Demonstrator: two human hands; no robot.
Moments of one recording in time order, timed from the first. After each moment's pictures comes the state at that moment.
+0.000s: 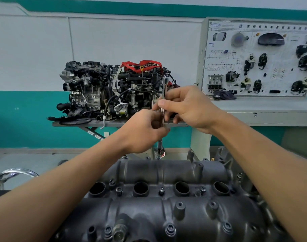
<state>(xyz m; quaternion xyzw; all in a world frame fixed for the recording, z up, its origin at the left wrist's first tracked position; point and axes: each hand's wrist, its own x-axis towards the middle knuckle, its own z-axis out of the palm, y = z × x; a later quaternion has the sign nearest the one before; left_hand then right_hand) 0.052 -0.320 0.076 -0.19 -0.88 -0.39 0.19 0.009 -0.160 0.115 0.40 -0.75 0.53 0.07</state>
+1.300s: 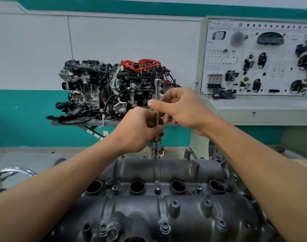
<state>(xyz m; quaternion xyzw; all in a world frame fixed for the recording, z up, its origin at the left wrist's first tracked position) 0.051 -0.320 0.073 -0.16 -0.87 -0.42 0.20 0.010 -0.164 0.110 0.35 -0.75 0.54 0.11</state>
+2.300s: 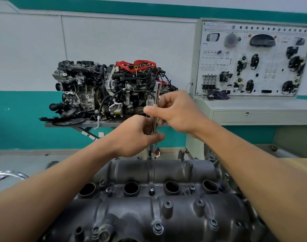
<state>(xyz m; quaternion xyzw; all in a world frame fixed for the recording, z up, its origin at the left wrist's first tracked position) 0.051 -0.319 0.071 -0.18 -0.90 -0.36 0.14 0.007 -0.162 0.104 0.36 -0.78 0.49 0.15</state>
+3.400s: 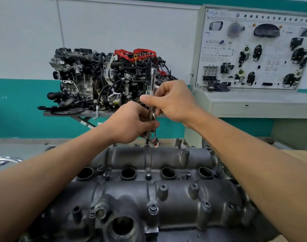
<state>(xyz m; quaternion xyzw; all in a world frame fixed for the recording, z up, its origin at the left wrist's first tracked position) 0.043 -0.321 0.064 -0.14 -0.89 -0.40 0.17 0.005 -0.168 0.097 0.33 -0.78 0.51 0.17</state>
